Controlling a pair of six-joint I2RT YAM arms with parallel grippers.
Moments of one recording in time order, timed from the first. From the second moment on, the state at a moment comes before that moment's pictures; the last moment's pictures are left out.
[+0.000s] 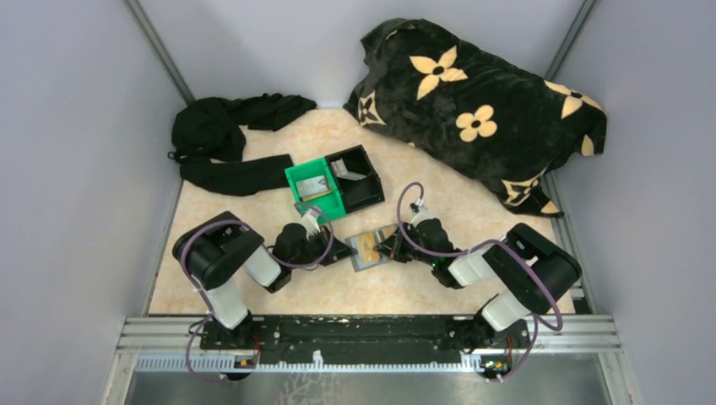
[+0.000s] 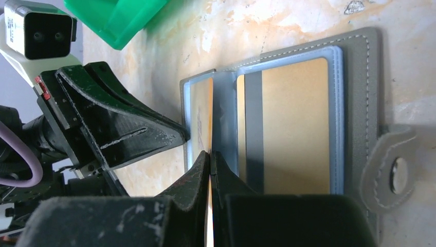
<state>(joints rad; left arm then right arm) -0.68 1.77 0.24 1.15 0.30 -1.00 0.69 1.53 0.27 0.81 -0.19 0.93</state>
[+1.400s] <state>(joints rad) -0.68 1.72 0.26 1.03 0.24 -0.97 0.55 1.43 0.26 0.67 -0.23 0.79</state>
